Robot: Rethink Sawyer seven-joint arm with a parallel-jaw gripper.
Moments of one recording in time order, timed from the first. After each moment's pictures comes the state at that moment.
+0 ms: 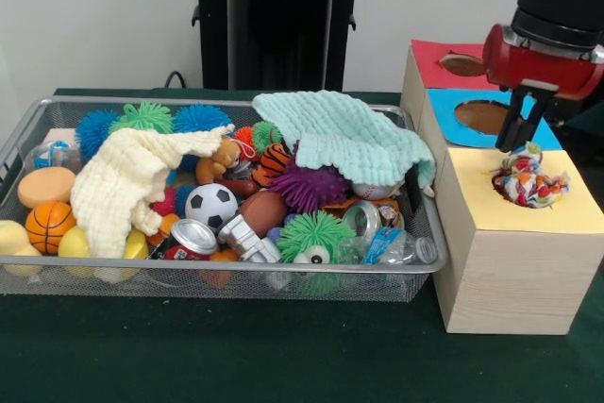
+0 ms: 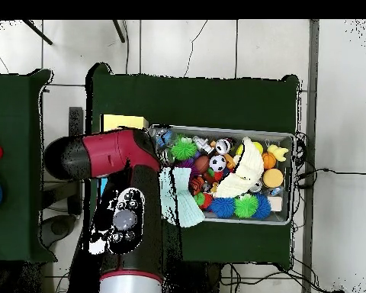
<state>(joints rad) 0.18 -0.55 -0.13 1.34 -0.09 0.70 2.04</state>
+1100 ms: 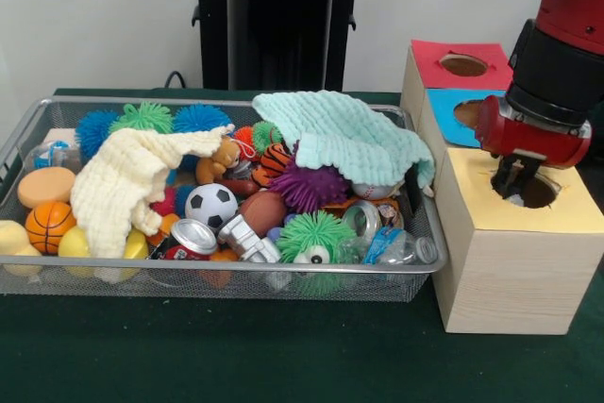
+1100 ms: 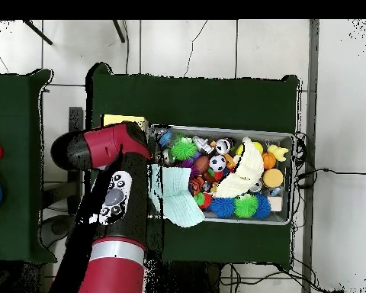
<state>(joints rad) 0.24 -0.36 -0.21 1.19 -0.09 0.68 2.04</state>
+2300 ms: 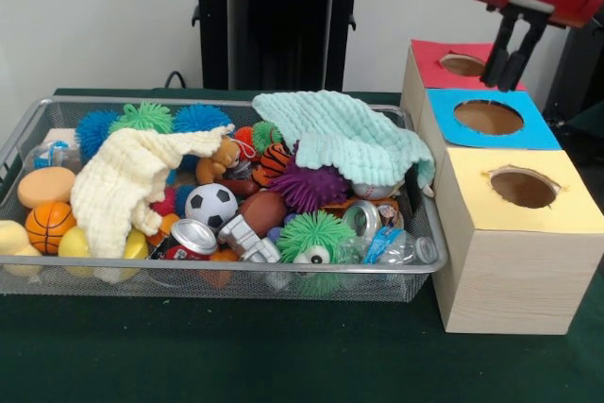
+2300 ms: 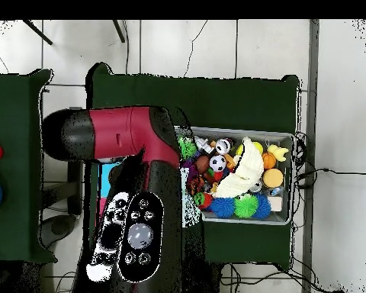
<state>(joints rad) 0.15 -0.63 -0.20 1.22 -0.05 0.93 2.04</state>
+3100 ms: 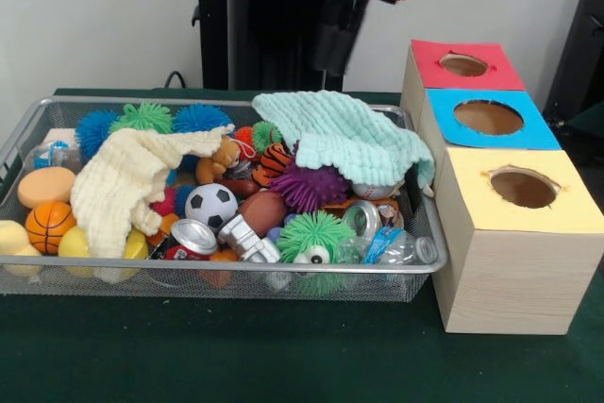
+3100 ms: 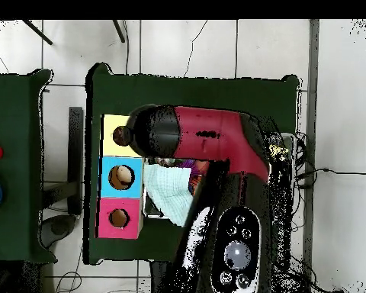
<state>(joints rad) -0.07 -0.71 -0.18 1.29 -0.11 0.82 2.04</state>
